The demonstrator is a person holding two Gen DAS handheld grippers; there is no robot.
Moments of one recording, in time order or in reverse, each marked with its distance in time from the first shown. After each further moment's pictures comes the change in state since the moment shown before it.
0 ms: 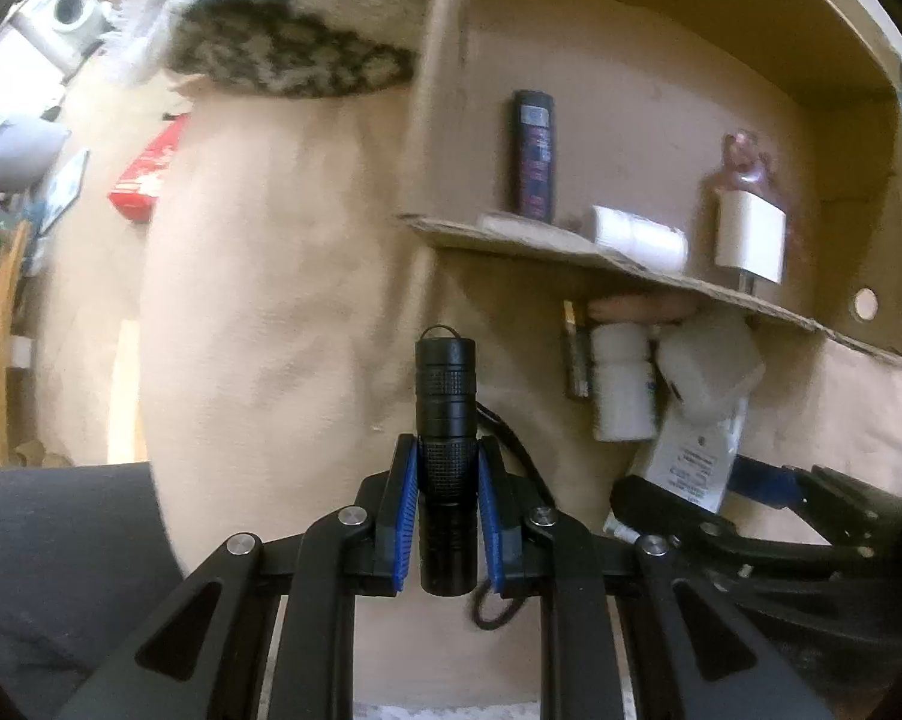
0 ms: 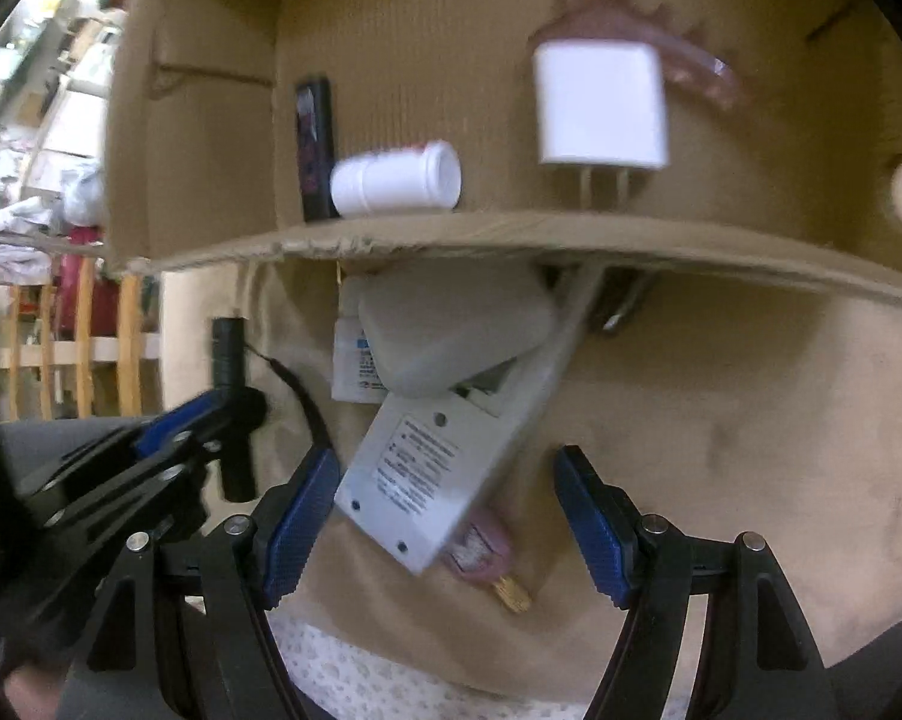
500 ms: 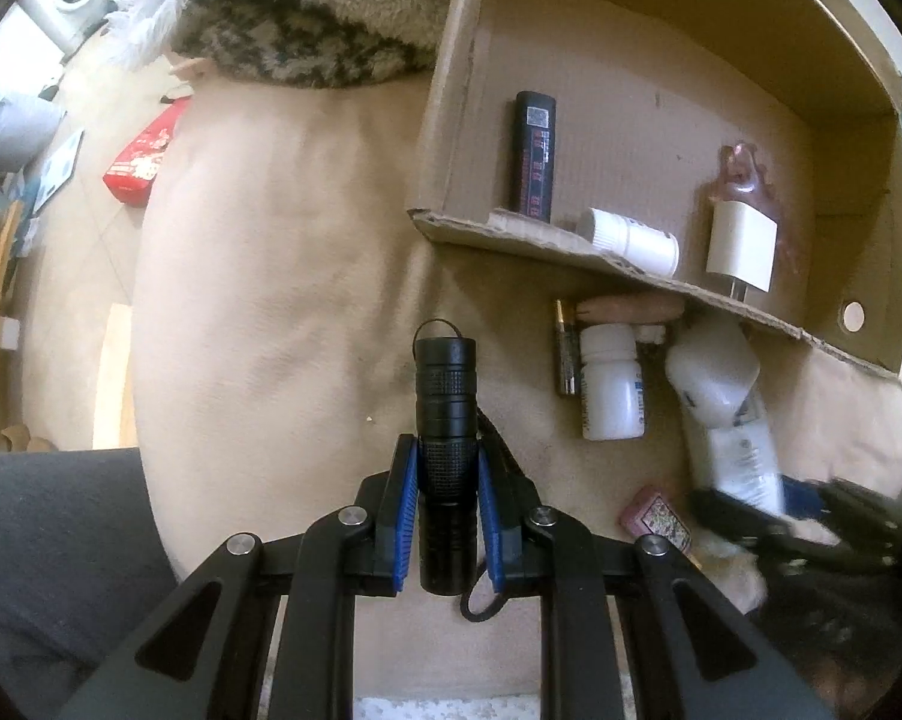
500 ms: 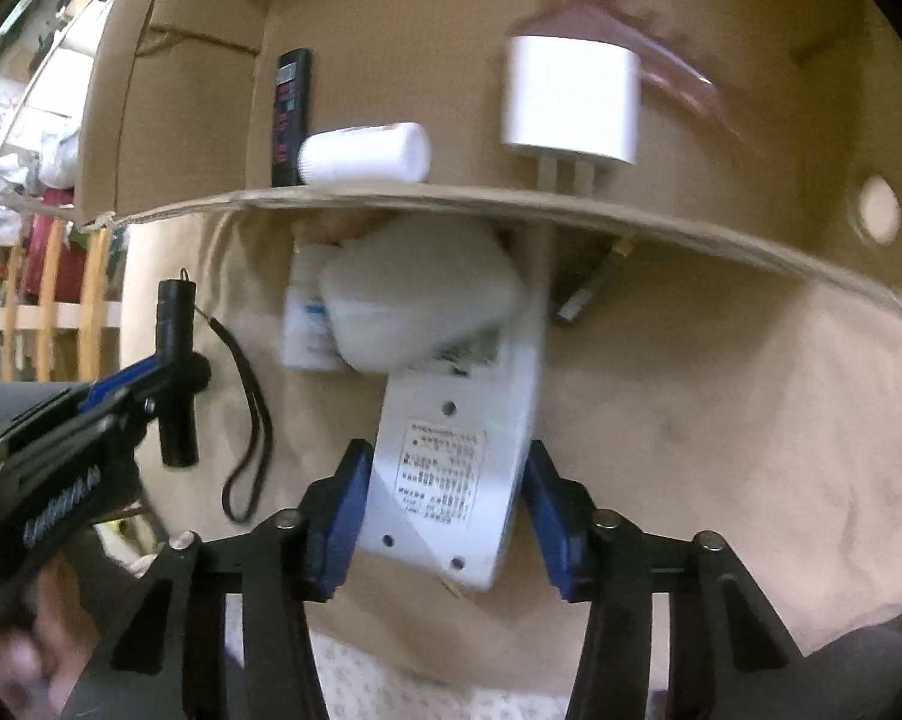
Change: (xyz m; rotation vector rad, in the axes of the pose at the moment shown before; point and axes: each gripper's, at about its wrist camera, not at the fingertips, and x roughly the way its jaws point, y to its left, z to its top) left arm 0.000 0.012 0.008 -0.031 0.019 -0.045; right arm -0.028 -0.022 -0.016 -0.059 -0.016 -0.055
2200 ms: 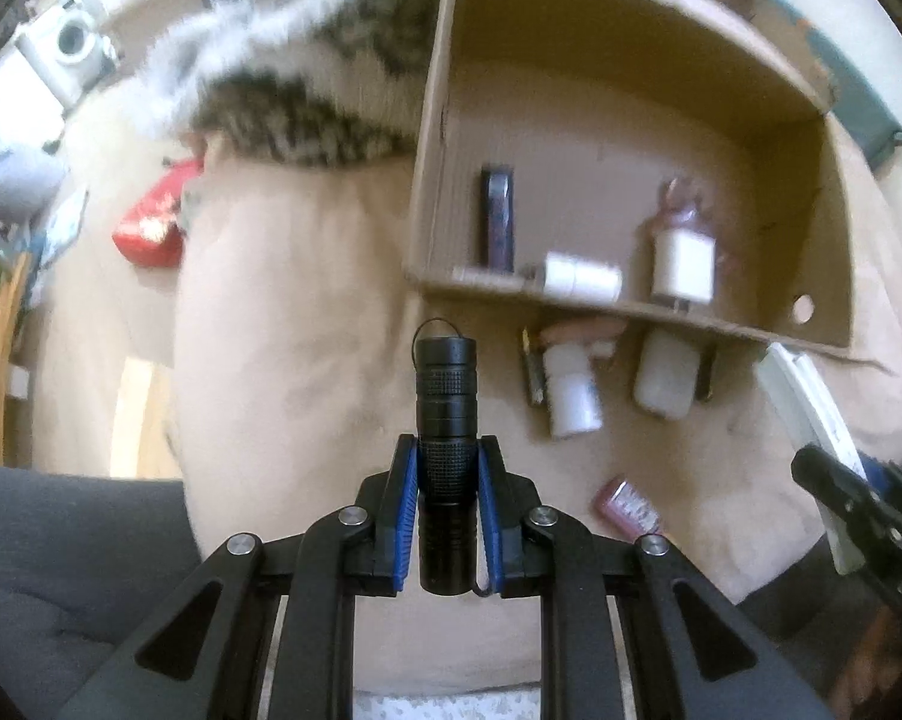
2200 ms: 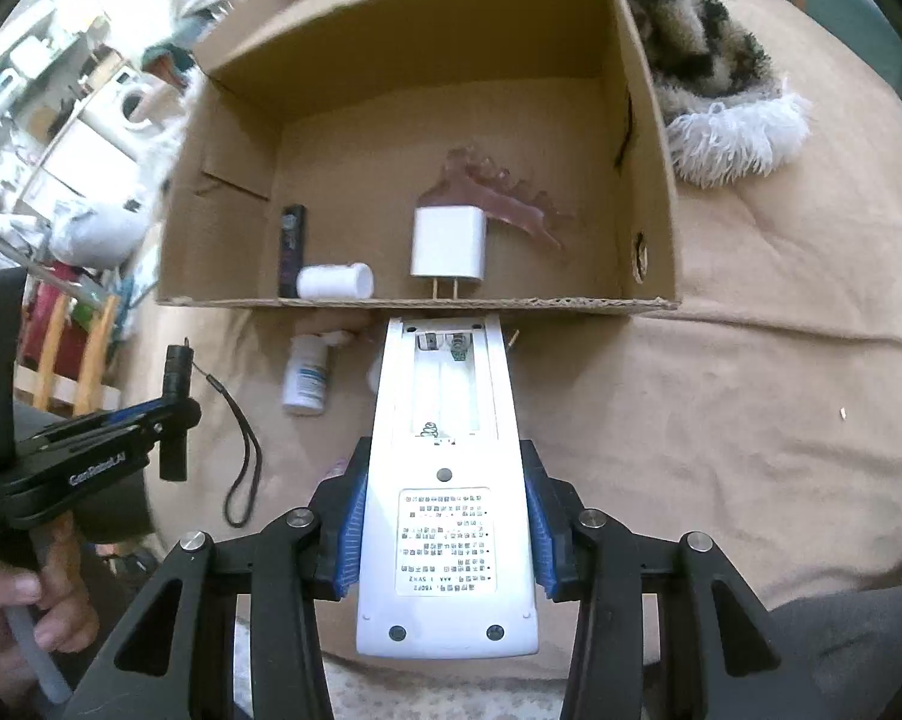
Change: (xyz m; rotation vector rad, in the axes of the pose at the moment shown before) left arm -0.060 -0.009 -0.023 0.080 -0.178 0.008; right arm -0.069 -0.009 -0.044 0.015 -0.366 -0.020
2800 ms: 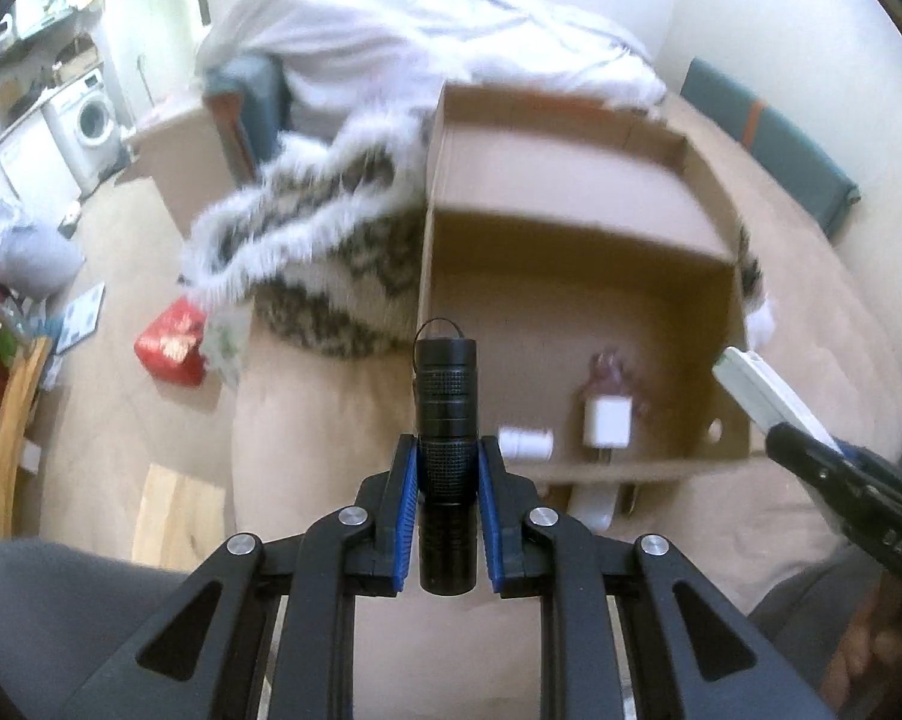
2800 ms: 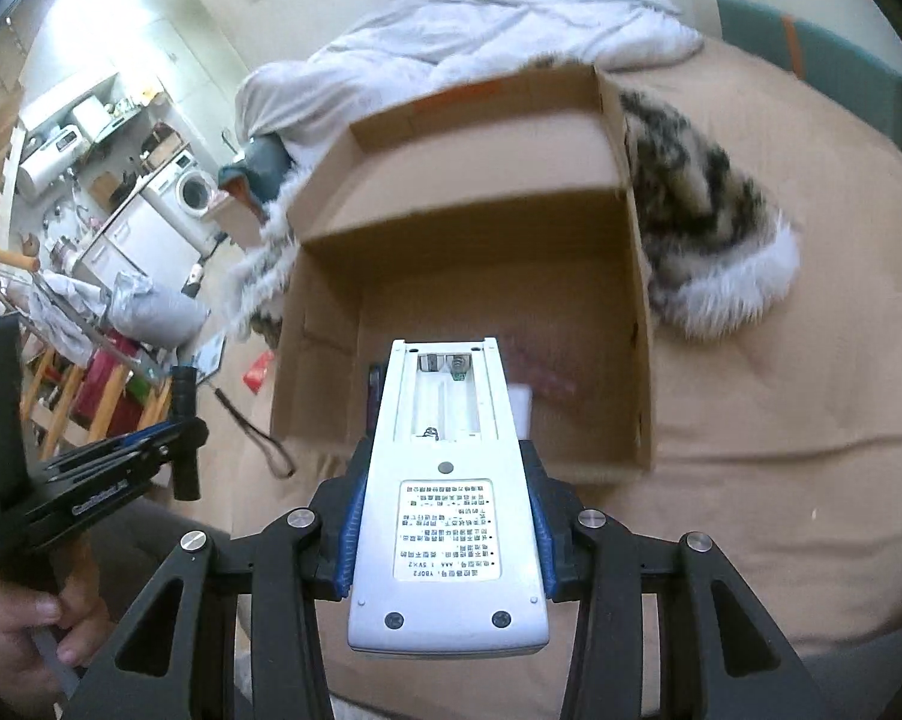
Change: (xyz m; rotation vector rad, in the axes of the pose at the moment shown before) left arm -0.108 -0.008 0.044 0.021 -0.286 -0.022; right arm -0.082 0.005 0.043 -0.028 -0.258 0.083
